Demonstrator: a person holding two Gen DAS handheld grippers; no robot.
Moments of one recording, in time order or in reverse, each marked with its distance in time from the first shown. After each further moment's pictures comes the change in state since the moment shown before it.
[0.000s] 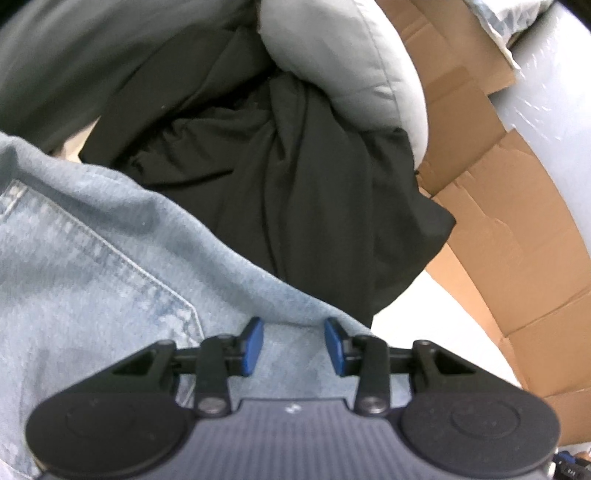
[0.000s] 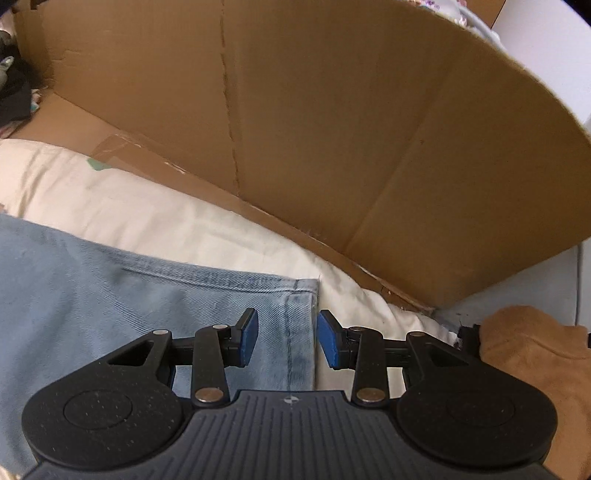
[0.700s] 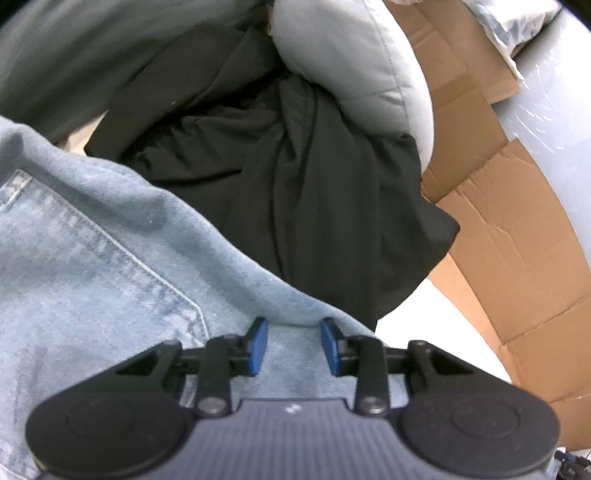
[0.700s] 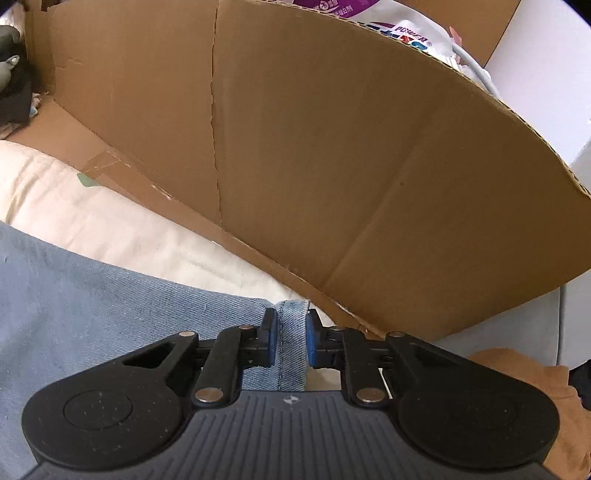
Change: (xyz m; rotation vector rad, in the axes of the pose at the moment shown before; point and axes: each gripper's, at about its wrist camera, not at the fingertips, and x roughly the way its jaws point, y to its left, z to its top) left arm -0.006 0.006 -0.014 -0.024 -0.023 -0.020; right arm -0.003 -0.008 0.006 -0.054 -0.101 -0.041
